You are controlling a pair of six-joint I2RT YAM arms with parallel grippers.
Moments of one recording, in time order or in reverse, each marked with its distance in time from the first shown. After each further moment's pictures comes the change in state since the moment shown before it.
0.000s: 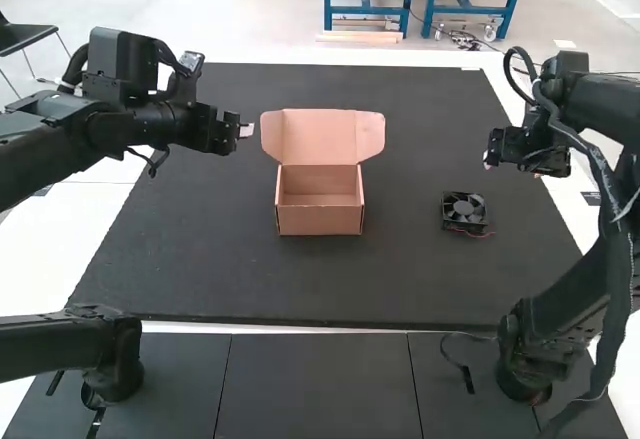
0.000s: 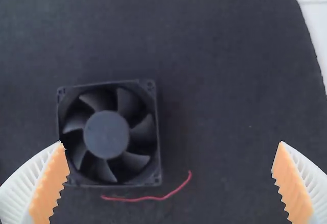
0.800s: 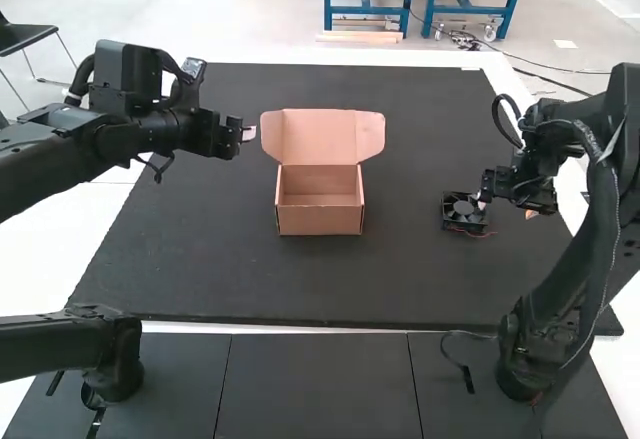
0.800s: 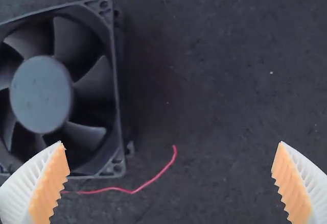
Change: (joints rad) left arm 0.000 0.000 -0.062 0.087 -0.003 -0.011; right arm -0.036 0.207 -0.091 0.088 0.011 -0.011
